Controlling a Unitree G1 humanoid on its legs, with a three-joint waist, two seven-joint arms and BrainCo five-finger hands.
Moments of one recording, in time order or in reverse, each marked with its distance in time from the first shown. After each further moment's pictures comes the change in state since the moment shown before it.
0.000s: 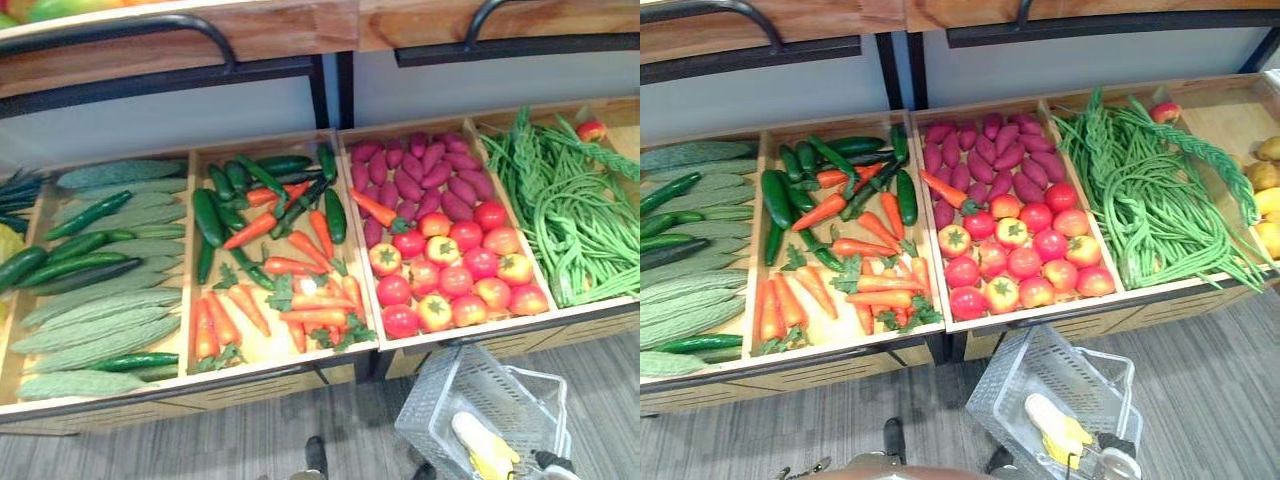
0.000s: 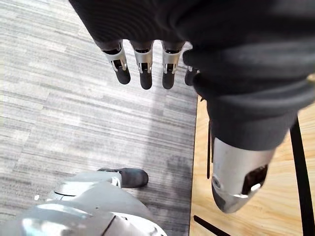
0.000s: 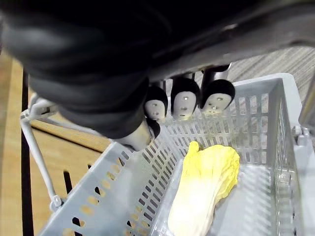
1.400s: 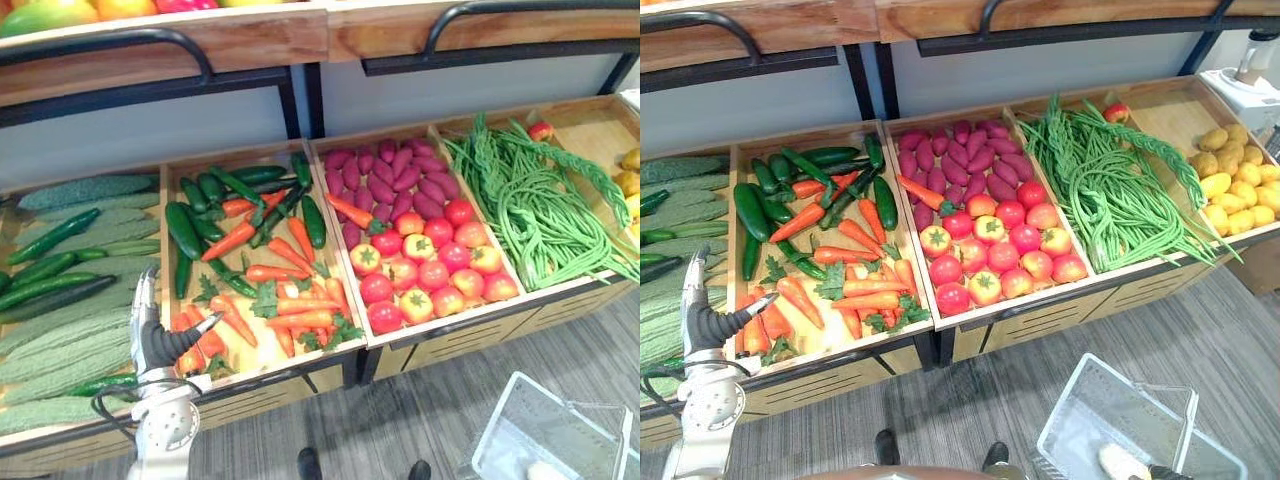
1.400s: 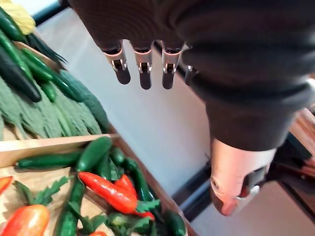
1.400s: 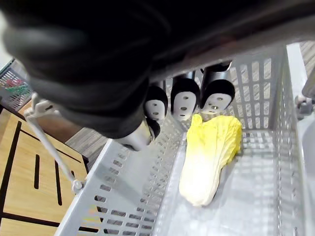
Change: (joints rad) left arm 0.060 0.266 -0.275 -1.102 0.257 -0.238 0.191; right arm 0.122 -0.104 0.014 -0.003 -0.005 -0.023 -0.047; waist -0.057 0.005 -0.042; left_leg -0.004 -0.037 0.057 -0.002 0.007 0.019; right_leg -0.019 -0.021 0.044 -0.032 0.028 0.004
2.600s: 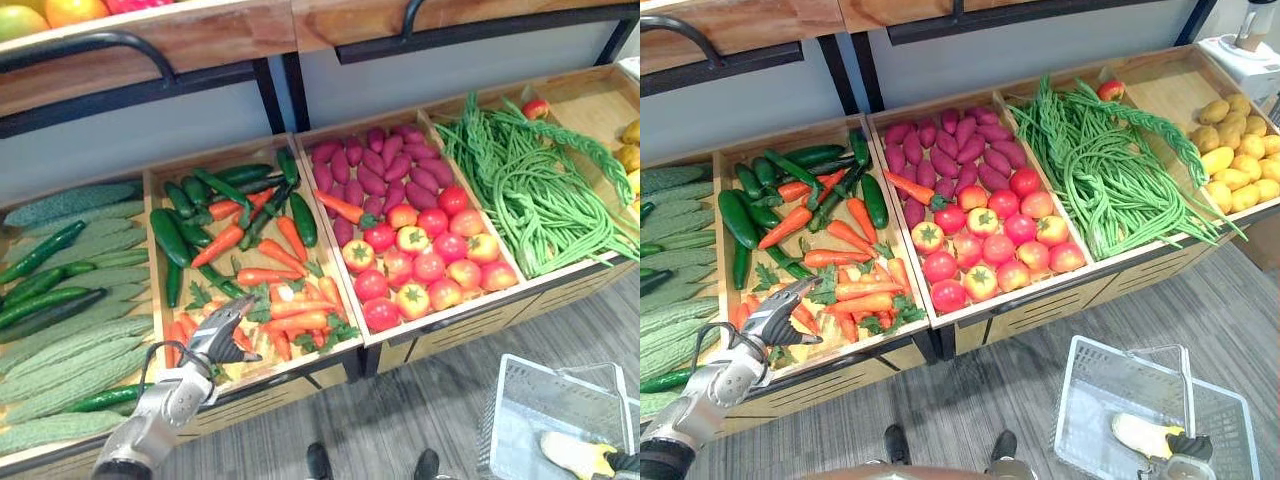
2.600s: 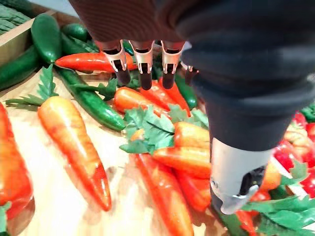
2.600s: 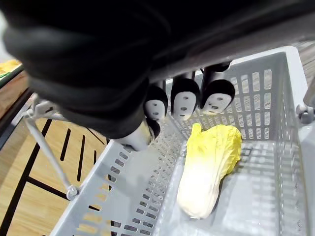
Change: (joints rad) left arm -0.206 0.362 -0.366 0.418 0.259 -0.015 -0.238; right arm -0.006 -0.106 0.158 -0.080 -0.076 -0.020 0.028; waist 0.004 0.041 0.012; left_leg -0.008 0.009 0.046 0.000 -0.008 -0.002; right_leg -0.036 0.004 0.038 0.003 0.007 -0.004
